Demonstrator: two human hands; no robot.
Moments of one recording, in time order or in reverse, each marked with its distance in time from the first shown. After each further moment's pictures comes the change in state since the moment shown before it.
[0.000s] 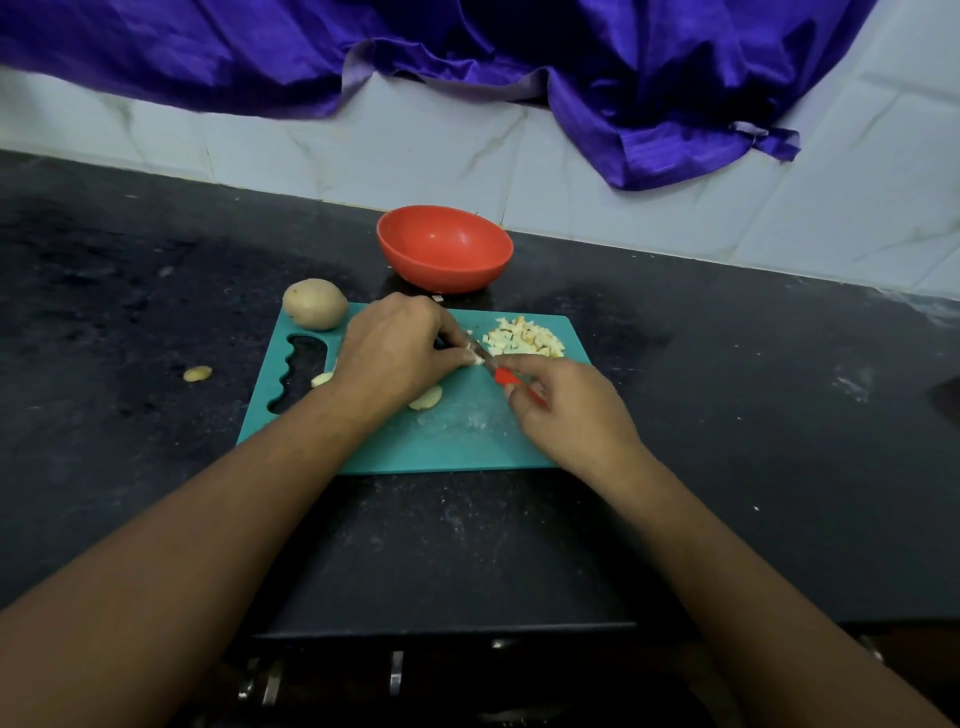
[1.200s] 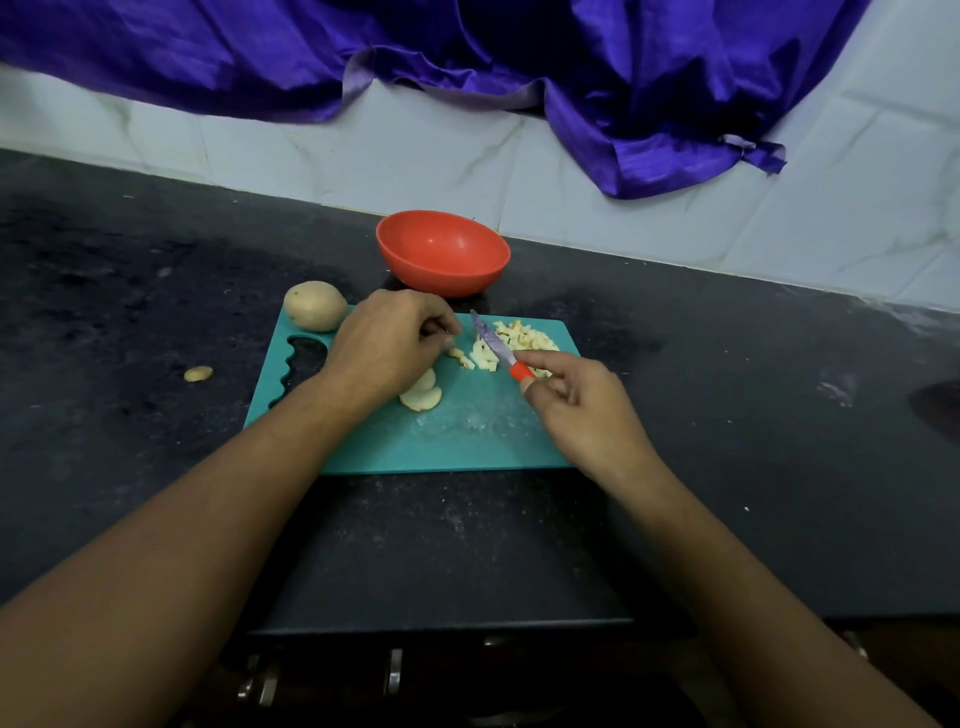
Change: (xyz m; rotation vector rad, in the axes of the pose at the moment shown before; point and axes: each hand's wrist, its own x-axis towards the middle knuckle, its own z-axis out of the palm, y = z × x) left_hand 0.002 -0.013 -0.004 -0.185 -0.007 -0.026; right_hand -0.003 0.014 0.001 0.367 0.076 0.154
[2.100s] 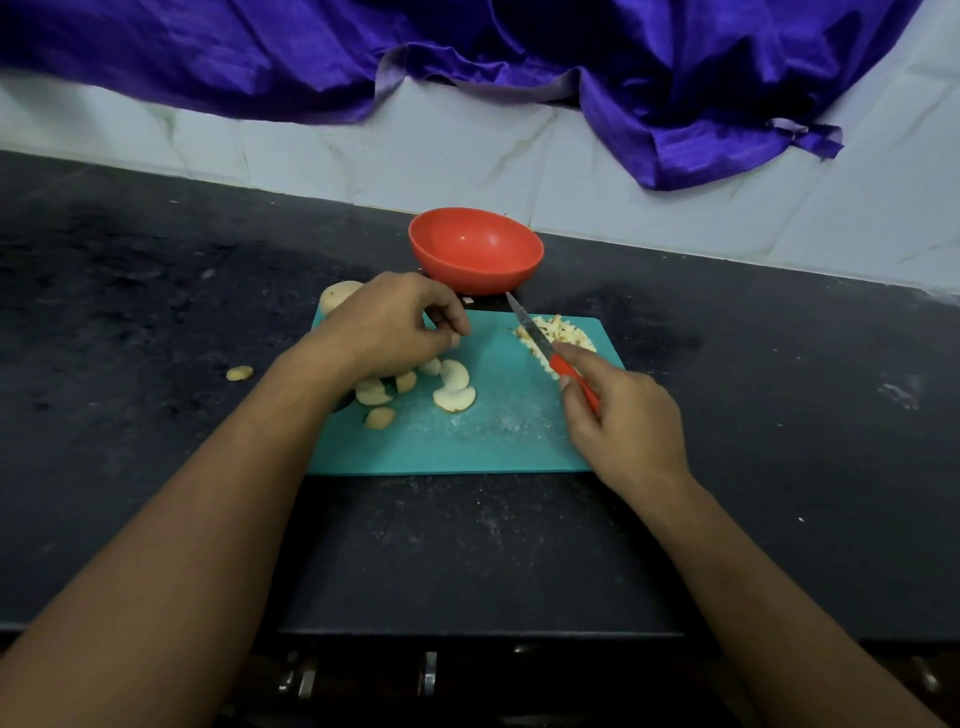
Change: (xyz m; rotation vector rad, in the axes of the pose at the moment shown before) left_hand 0.002 -0.009 -0.045 -0.060 -0.255 -0.016; right_hand -0.004 0.008 0.008 -0.415 0.188 -0.243
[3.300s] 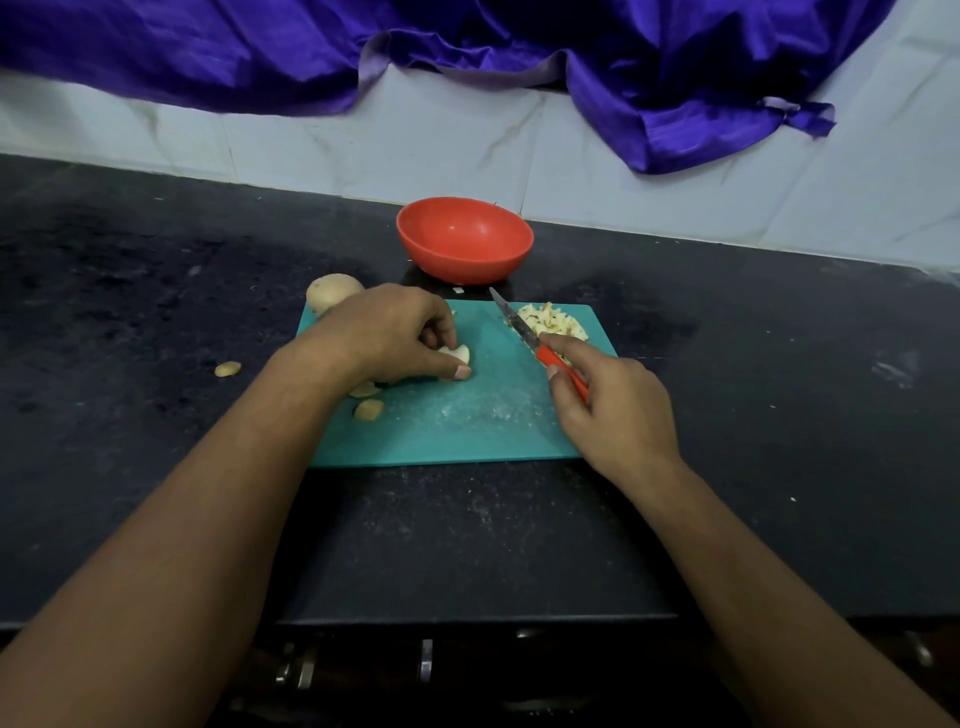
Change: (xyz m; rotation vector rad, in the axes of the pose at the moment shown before) left_hand 0.003 0.002 0.008 0.216 -0.169 -0.063; right_hand -0.001 -0.001 -0.002 0.020 -0.034 0.030
